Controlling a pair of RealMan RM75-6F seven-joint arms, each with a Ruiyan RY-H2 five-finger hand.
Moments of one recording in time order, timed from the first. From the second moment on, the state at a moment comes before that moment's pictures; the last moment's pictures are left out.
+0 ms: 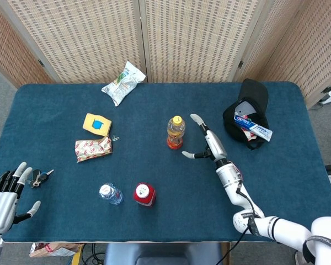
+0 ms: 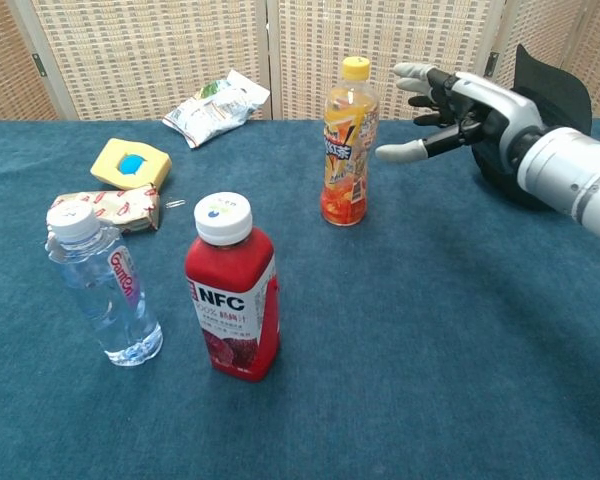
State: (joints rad) left arm -0.07 -1.11 -0.02 -1.68 1.55 1.52 0.09; right arm 0.71 -1.68 0.31 -1.26 -1.22 0.99 0.61
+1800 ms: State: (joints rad) left arm -0.04 -1.09 -0.02 -1.67 1.54 1.55 0.08; right arm 0.74 -1.67 0.31 -1.31 -1.36 0.89 0.95
